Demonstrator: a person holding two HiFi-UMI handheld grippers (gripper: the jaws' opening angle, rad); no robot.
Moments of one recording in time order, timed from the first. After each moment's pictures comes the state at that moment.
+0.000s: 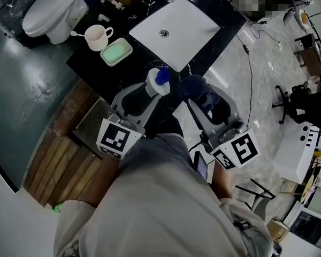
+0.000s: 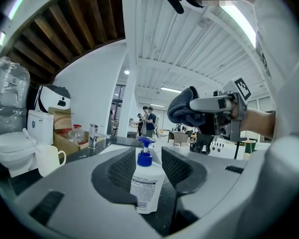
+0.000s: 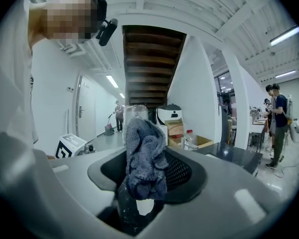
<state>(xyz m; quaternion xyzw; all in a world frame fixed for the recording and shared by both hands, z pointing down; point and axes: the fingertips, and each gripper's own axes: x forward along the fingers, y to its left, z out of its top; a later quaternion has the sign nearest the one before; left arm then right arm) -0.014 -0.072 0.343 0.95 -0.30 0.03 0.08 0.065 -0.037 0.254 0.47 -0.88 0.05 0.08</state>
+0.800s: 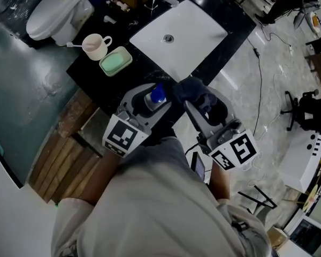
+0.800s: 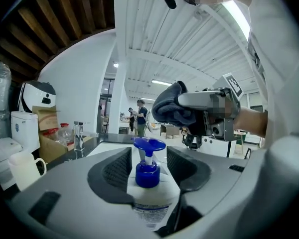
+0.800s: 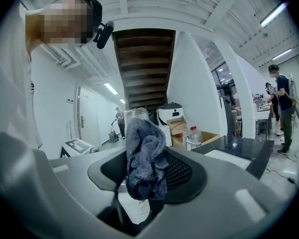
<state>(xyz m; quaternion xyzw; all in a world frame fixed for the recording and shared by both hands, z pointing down) 0.041 -0.108 0.359 0.97 -0.24 0.07 0.06 0.089 -0.088 0.275 0.44 -0.89 0.09 0.03</state>
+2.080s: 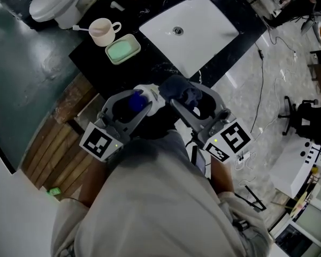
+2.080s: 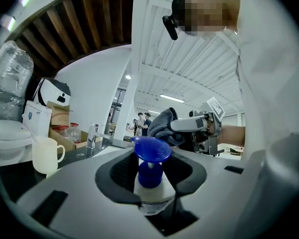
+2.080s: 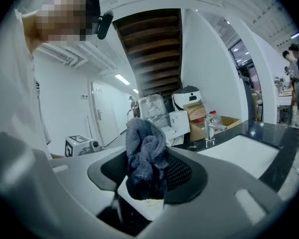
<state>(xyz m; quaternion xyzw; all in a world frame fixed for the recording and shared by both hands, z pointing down) -0.035 -0.089 0.361 0.96 -0.26 -0.01 0.11 0.030 -0.097 0.315 0.34 -0.93 0.14 0.09</state>
